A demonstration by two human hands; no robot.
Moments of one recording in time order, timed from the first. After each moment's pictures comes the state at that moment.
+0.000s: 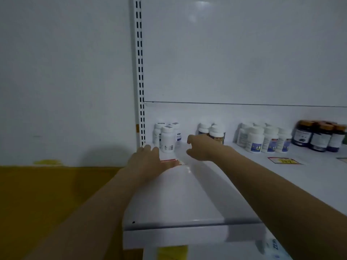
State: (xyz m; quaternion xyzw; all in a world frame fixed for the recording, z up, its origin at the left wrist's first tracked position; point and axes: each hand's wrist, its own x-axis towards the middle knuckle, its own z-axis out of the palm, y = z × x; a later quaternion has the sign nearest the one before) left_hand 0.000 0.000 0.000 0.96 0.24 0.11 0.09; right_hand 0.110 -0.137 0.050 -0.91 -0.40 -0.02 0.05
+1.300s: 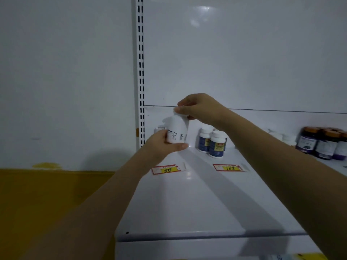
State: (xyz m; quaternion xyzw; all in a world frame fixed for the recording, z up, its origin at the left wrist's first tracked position) left_hand 0.007 -0.024 0.048 0.82 0.12 0.22 0.51; right_hand 0.112 -0.132 0.137 -0.79 -0.46 0.00 0.41
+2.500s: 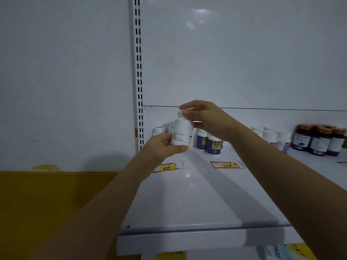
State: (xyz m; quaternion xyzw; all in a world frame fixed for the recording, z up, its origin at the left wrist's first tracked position) left_hand -0.003 -0.041 0.045 0.78 0.10 0.21 0.58; right_hand 0.114 -0.155 0.112 -0.69 -0.45 0.12 0.55
